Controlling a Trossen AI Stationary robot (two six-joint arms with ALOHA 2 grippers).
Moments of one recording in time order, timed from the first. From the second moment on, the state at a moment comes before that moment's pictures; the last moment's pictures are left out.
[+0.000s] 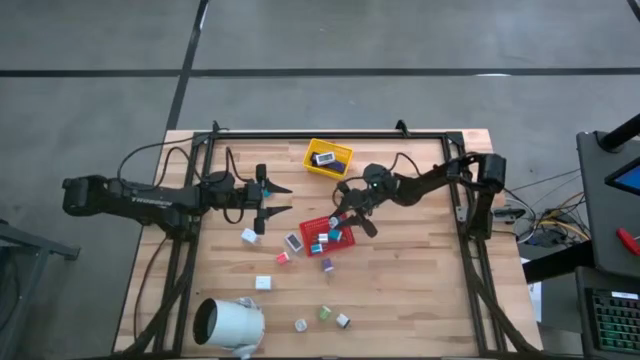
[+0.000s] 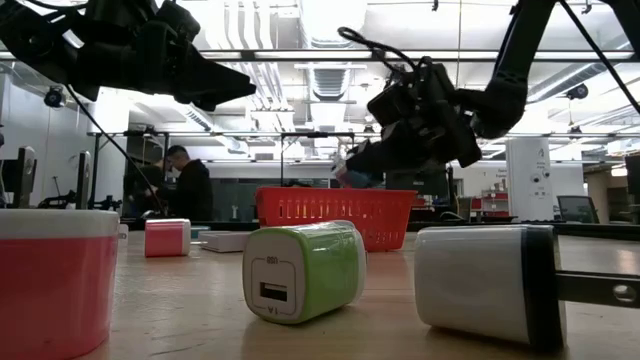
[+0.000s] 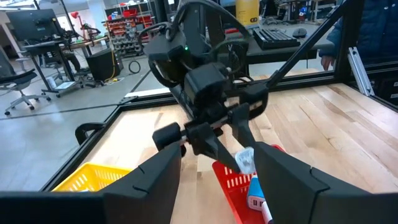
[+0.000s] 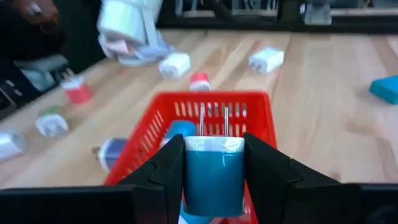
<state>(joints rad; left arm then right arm) 0.18 1.06 0.32 0.61 0.16 0.18 -0.28 1.86 0.70 0.77 -0.75 -0.13</state>
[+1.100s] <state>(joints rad) 0.18 1.06 0.32 0.61 0.16 0.18 -0.17 1.86 1.12 -0.27 -0.47 -0.42</state>
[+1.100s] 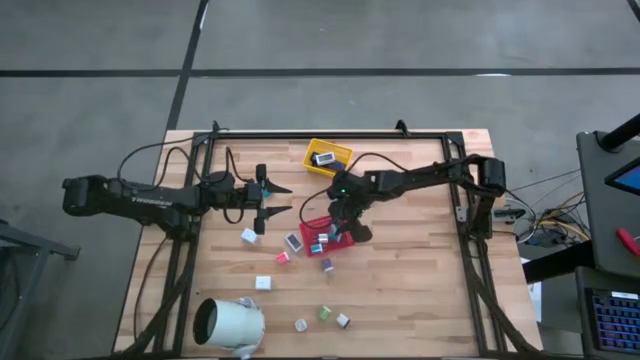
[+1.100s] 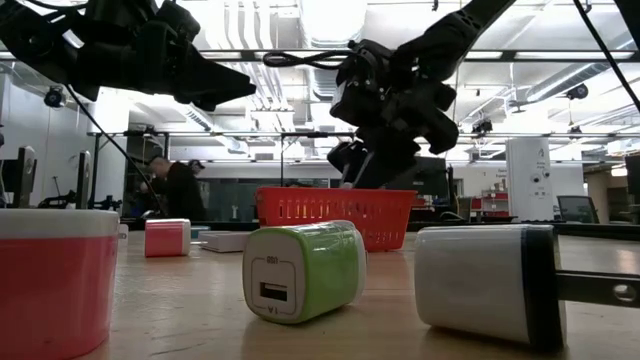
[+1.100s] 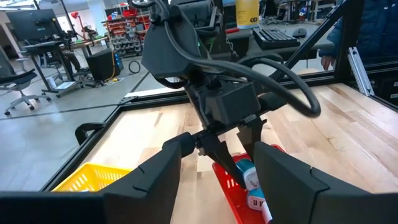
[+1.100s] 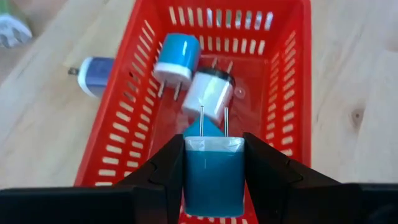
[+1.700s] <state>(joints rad) 0.17 1.06 0.32 0.61 0.16 0.19 -0.17 1.86 1.09 -0.28 -0.44 -0.43</state>
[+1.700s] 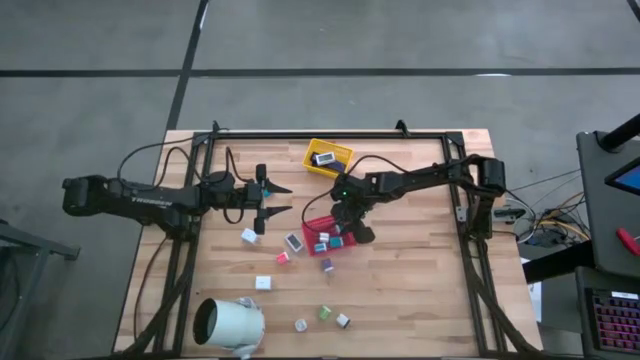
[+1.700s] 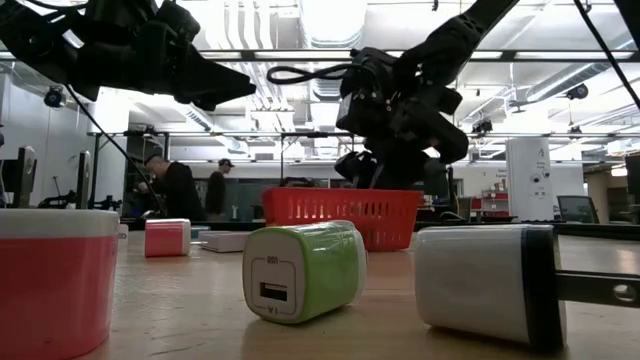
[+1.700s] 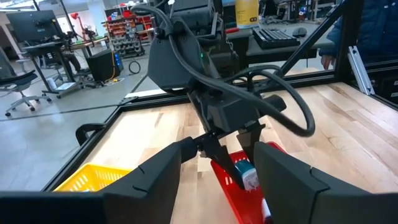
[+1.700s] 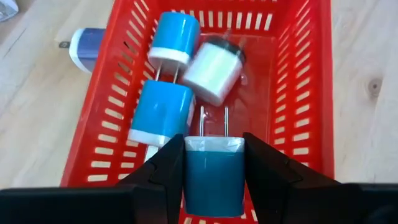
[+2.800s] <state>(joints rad) 0.18 1.06 0.32 0.61 0.16 0.19 -0.15 1.86 1.09 -0.27 -0.42 -0.36</state>
